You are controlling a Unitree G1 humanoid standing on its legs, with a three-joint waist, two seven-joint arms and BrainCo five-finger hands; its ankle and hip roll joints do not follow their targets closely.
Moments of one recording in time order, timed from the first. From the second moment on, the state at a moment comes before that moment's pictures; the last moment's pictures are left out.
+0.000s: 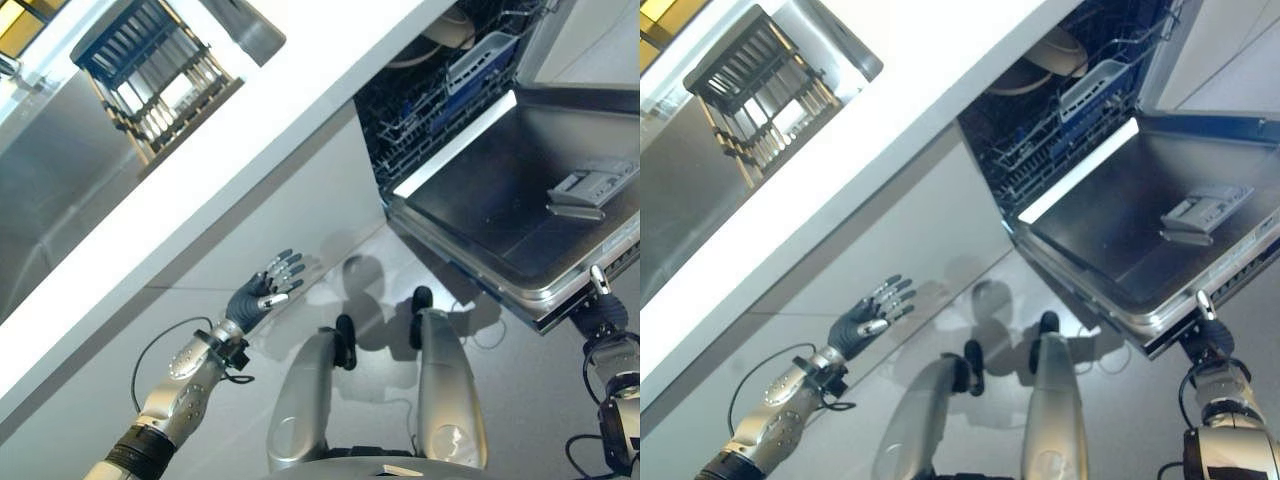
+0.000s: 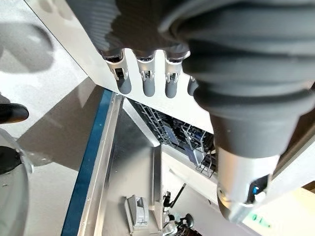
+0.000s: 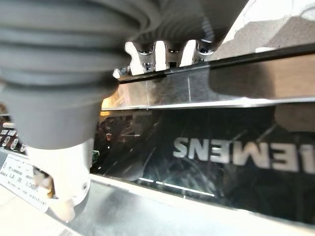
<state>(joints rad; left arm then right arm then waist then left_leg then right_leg) 0.01 0.55 -0.38 0.16 -0.90 -0.22 -0.41 -0.38 -0.69 -0.15 1.23 1.24 -0.02 0.32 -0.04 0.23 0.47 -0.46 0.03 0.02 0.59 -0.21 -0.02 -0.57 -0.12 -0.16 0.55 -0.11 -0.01</state>
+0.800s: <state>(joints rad) 0.13 0.52 -0.34 0.23 -0.80 -0.20 -0.39 -0.30 -0.48 -0.11 0.95 1.07 -0.12 0.12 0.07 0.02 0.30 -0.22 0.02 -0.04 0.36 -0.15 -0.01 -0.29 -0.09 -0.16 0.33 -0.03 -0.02</state>
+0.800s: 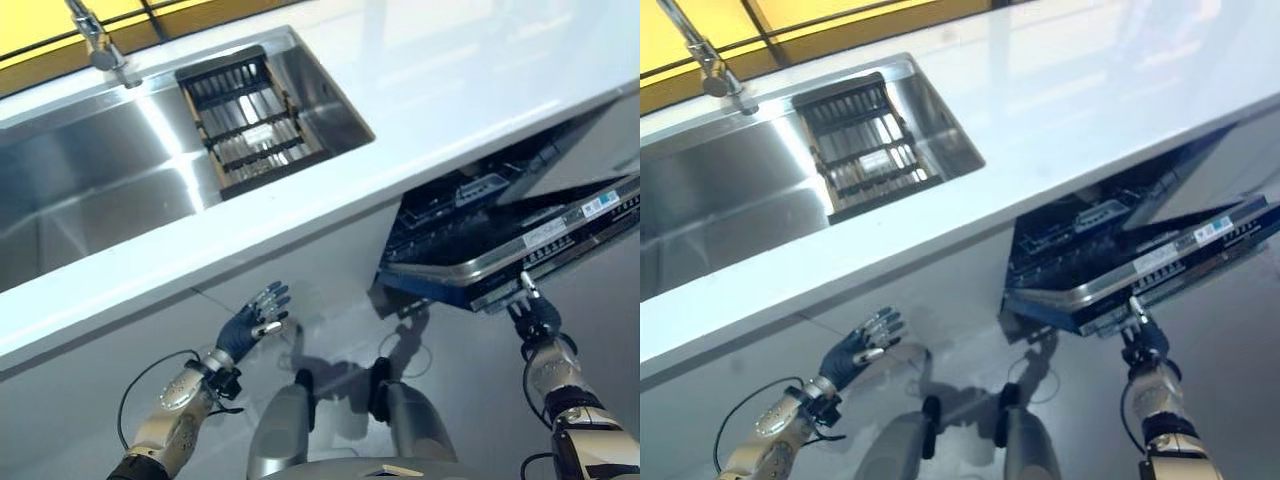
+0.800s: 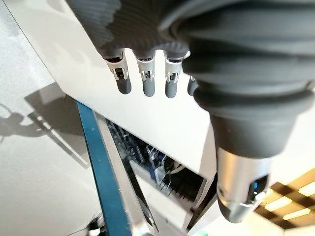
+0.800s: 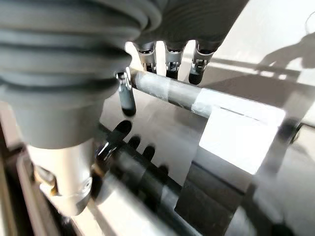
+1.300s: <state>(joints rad) 0.18 0.50 -0.25 0.23 -0.76 -0.16 -0.39 -0.43 -0.49 -0.05 0.99 0.97 -0.09 0.26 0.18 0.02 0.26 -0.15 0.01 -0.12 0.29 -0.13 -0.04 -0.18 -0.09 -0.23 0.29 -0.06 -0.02</state>
